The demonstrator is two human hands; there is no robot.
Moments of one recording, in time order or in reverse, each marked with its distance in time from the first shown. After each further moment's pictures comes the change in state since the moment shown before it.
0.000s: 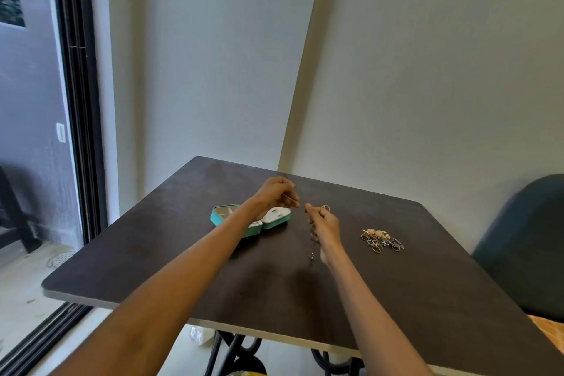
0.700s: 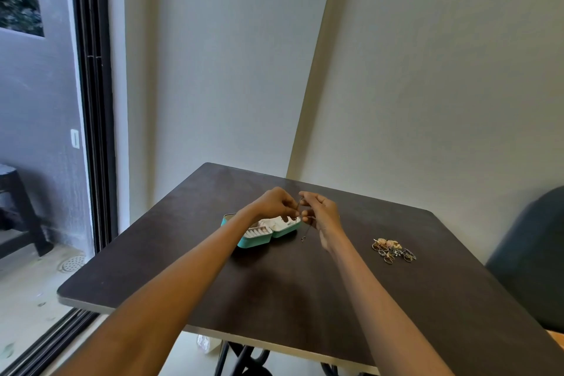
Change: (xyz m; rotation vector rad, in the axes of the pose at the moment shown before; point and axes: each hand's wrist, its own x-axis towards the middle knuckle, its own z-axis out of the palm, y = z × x) left_hand 0.007 -0.005 -0.030 0.751 -0.126 0.132; right_hand 0.013 -0.036 0.031 0.074 -0.133 -0.055
